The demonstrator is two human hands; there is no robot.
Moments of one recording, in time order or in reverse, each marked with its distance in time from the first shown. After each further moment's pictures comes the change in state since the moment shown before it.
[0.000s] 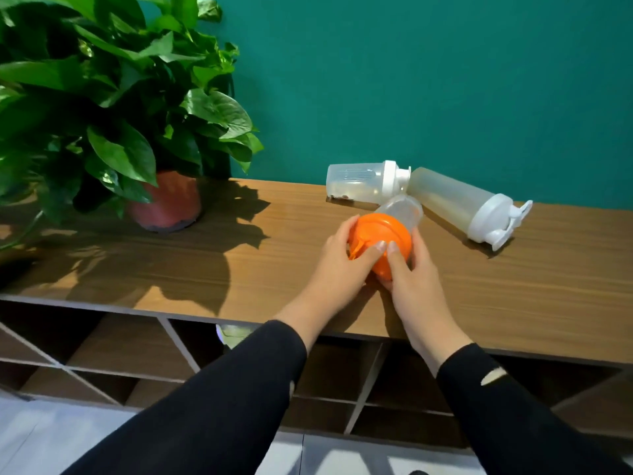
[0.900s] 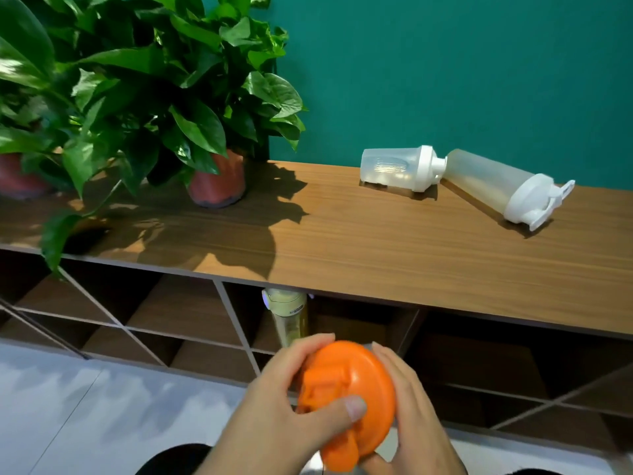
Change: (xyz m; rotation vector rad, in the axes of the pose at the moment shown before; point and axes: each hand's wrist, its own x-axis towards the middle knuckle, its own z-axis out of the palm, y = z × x) left_hand -0.227 0.007 -0.089 0.016 -0.048 -0.323; right_hand -0.194 0.030 0.031 -0.588 -0.344 -0.191
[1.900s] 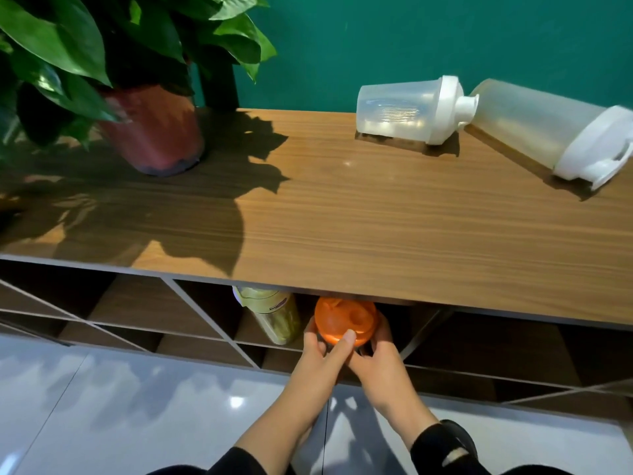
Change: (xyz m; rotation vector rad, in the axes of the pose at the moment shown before) left_hand 0.160 -0.126 0.068 -0.364 -0.009 -0.312; right_hand 0.104 0.115 0.080 0.567 0.001 0.586
